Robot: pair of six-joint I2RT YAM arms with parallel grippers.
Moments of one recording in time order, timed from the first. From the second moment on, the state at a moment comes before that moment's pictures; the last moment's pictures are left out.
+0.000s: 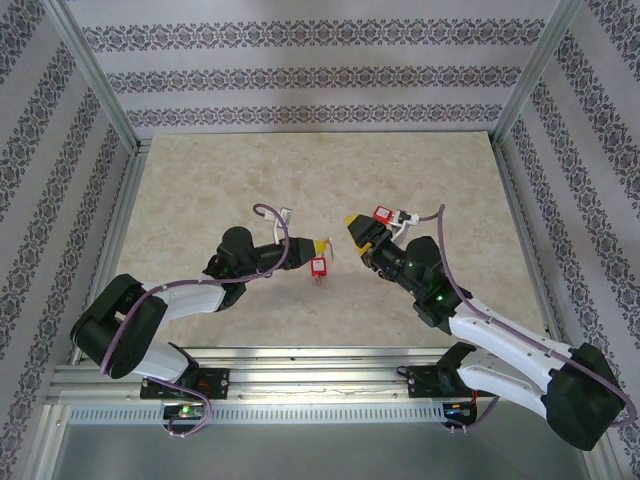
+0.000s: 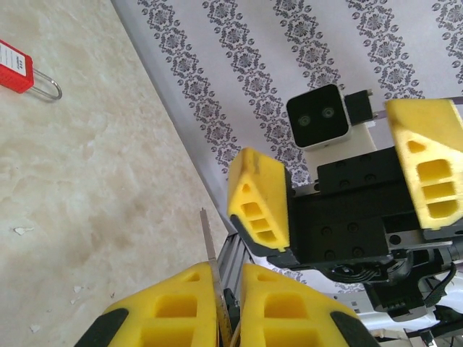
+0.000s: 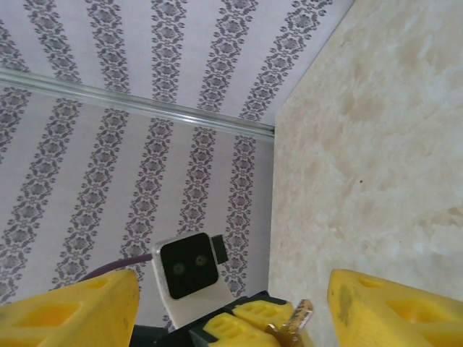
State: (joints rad) left arm -0.56 1.45 0.52 0.91 0.68 -1.03; right arm 0.67 0.98 0.46 0.44 -0.07 1.34
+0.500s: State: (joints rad) left arm -0.58 1.45 0.52 0.92 0.66 -1.02; right arm 0.70 1.18 0.47 0.55 -0.06 1.40
